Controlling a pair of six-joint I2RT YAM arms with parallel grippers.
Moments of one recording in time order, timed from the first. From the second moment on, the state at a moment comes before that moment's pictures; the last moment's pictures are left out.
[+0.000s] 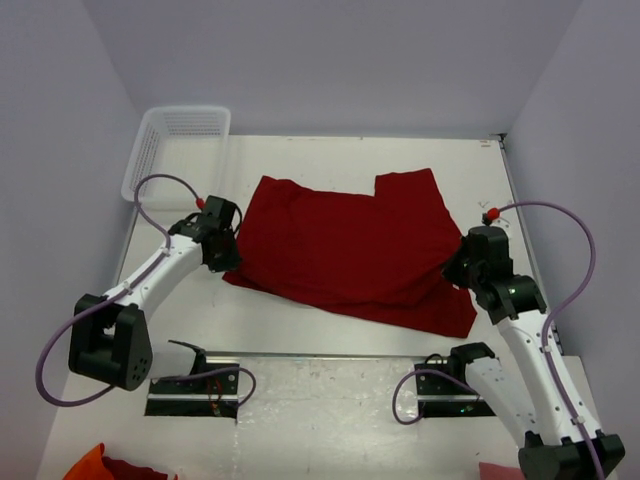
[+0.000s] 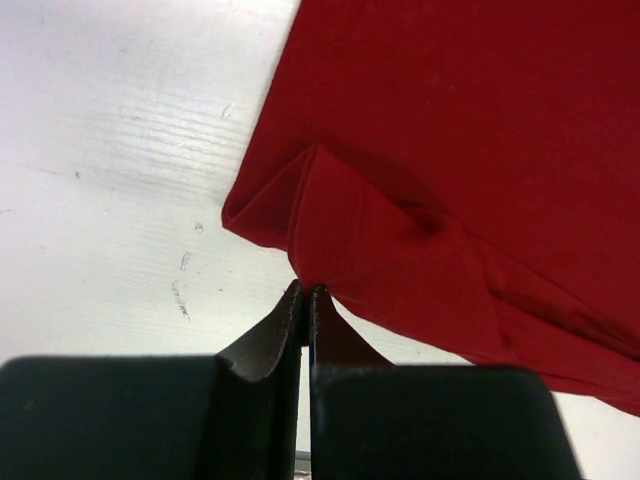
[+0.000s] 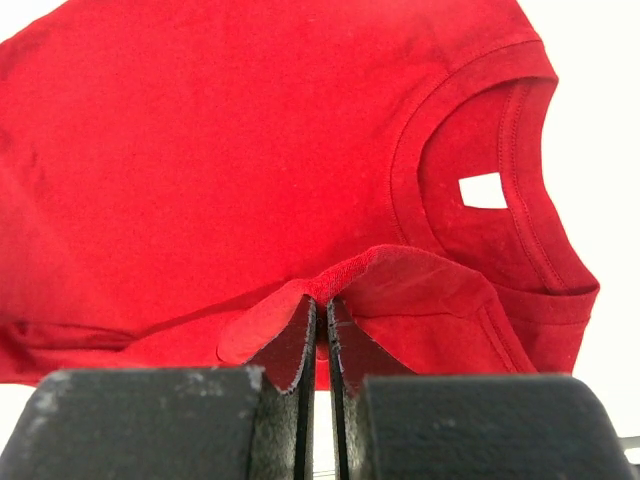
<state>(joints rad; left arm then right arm) -0.28 1.31 0.89 -0.74 -0.13 -0.54 0.18 0.73 0.78 -0.82 0.14 0.64</state>
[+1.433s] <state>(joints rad) -0.25 1.70 1.17 -0.74 -0.27 -0.53 0.19 1.08 0.81 -0.75 0.33 0.67</state>
